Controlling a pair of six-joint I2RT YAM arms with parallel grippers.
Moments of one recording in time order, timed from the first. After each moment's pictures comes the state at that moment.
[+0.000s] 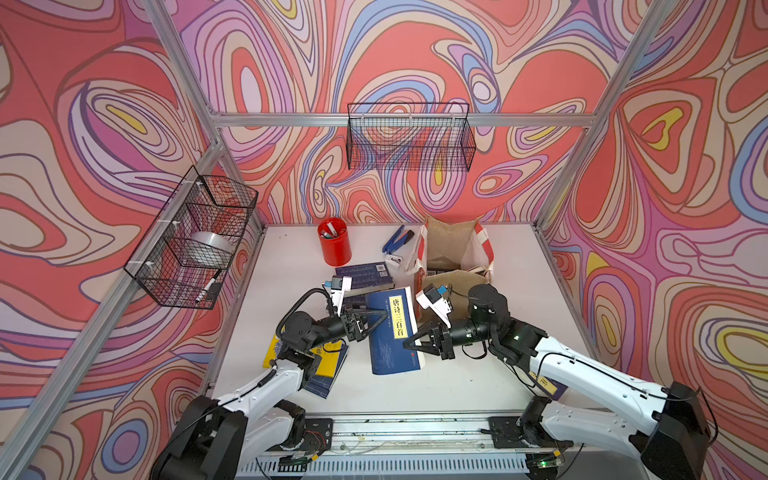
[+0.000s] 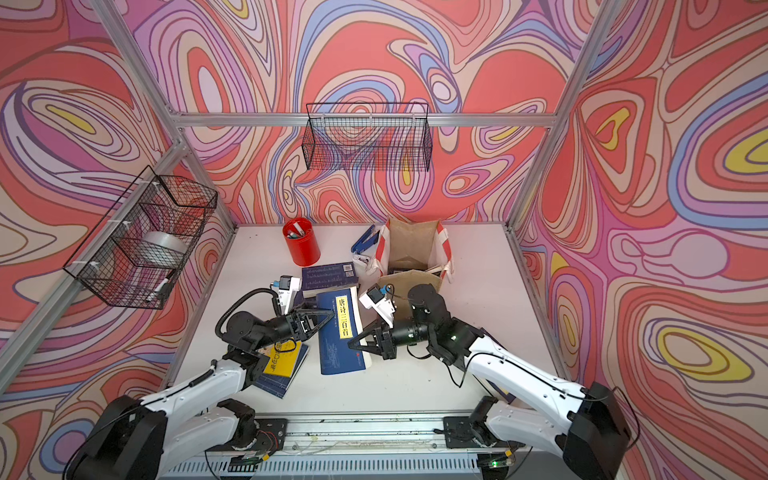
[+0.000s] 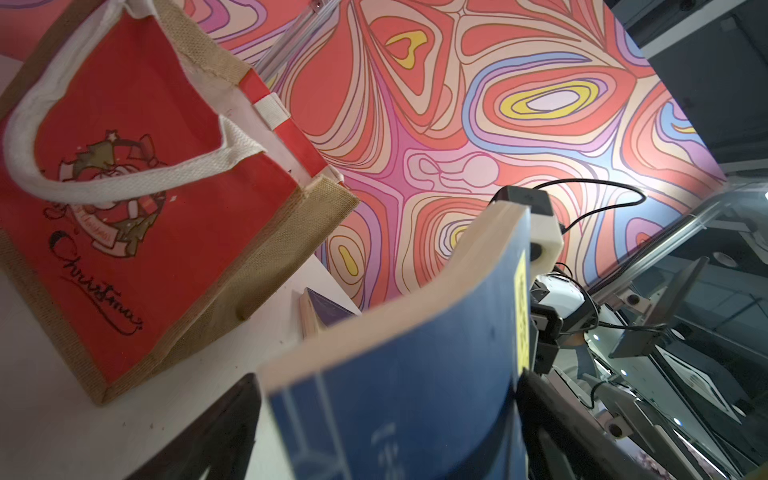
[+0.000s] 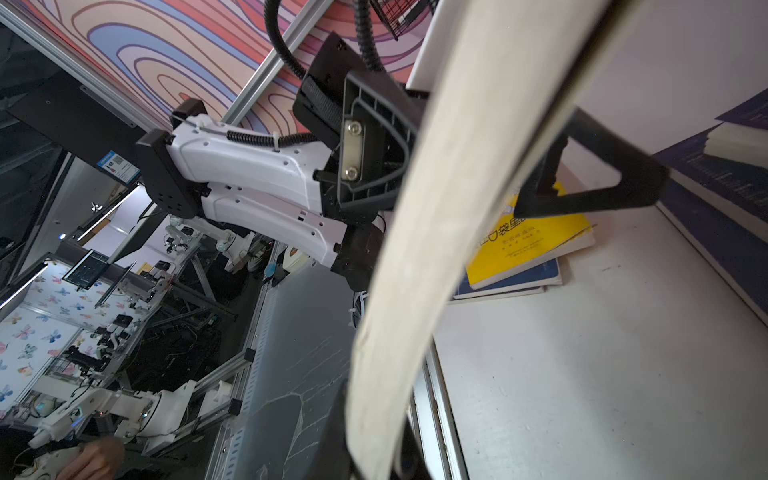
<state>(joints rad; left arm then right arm) -0.37 1.12 0.31 1.08 0.91 -1.09 0.77 1.10 0.77 -0.02 -0.89 0.40</state>
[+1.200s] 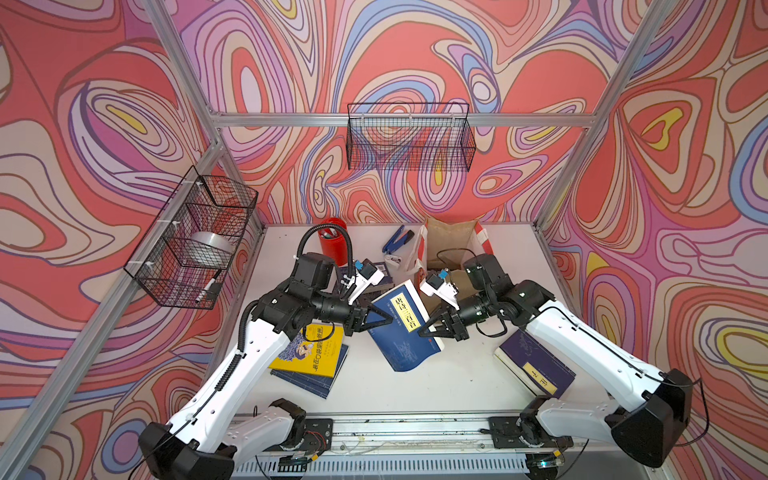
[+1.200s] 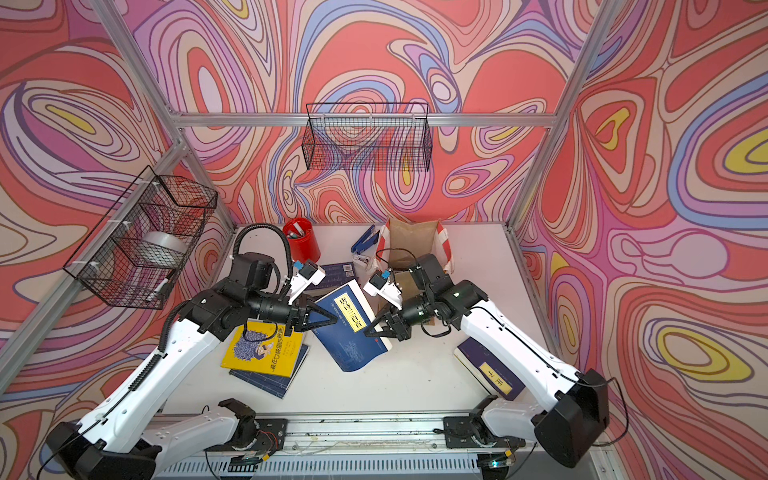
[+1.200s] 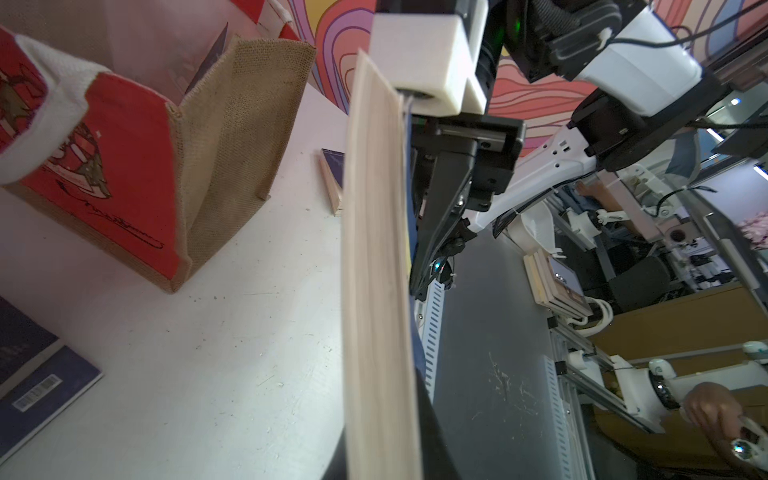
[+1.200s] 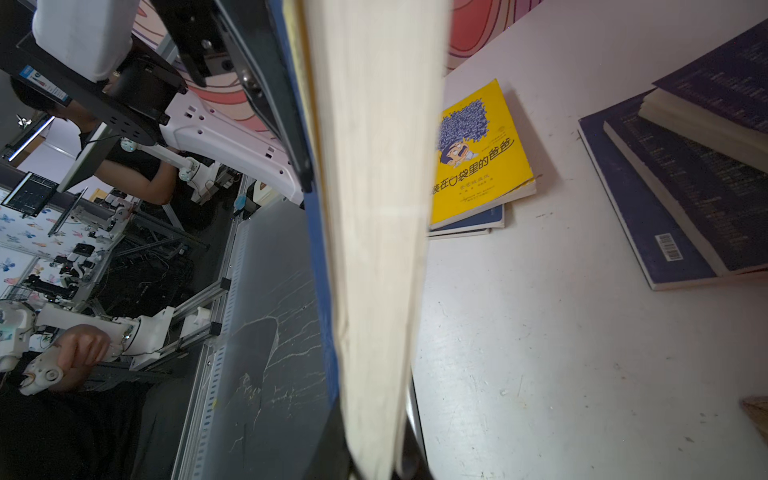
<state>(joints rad) -0.44 1.10 1.15 -0.83 0.97 0.05 0.58 1.27 1.16 -0.77 -0.98 -0.16</state>
